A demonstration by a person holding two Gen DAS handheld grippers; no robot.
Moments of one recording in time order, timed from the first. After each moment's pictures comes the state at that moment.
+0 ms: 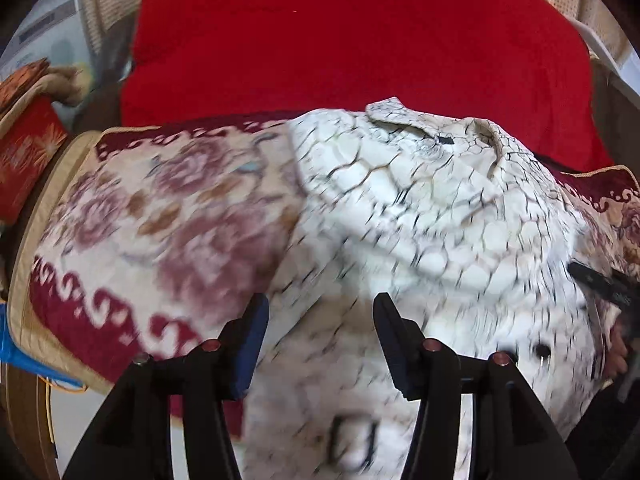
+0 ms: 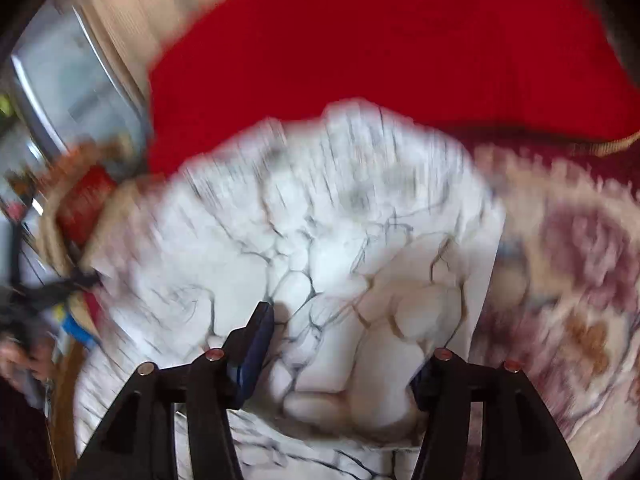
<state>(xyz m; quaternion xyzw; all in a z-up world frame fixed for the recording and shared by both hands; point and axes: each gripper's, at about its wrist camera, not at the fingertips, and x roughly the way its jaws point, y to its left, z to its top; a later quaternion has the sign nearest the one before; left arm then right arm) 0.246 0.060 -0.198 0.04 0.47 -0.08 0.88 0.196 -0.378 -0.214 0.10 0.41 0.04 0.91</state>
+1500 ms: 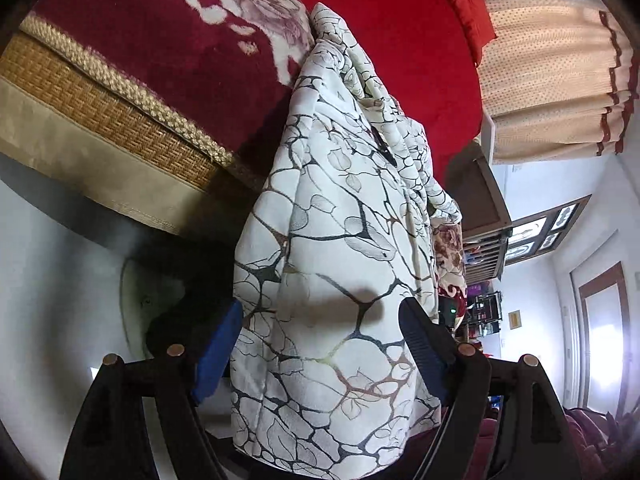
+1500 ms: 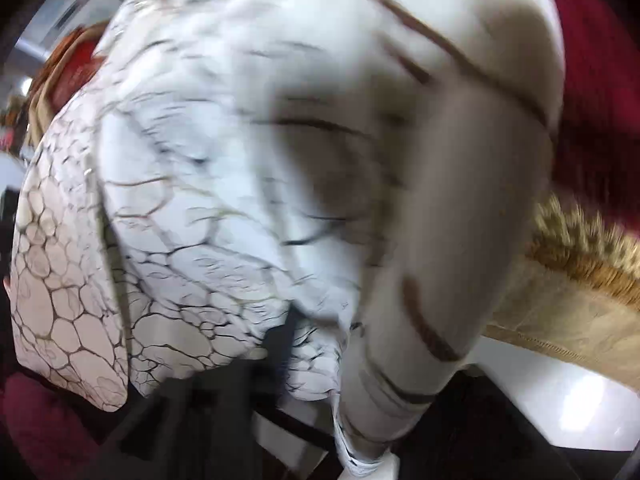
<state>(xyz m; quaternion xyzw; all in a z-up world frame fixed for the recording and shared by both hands) 0.093 0.209 -0.331 -0.34 0.51 -0.34 0.71 0.035 -0.354 -0.360 0.12 0.57 0.10 0.81</state>
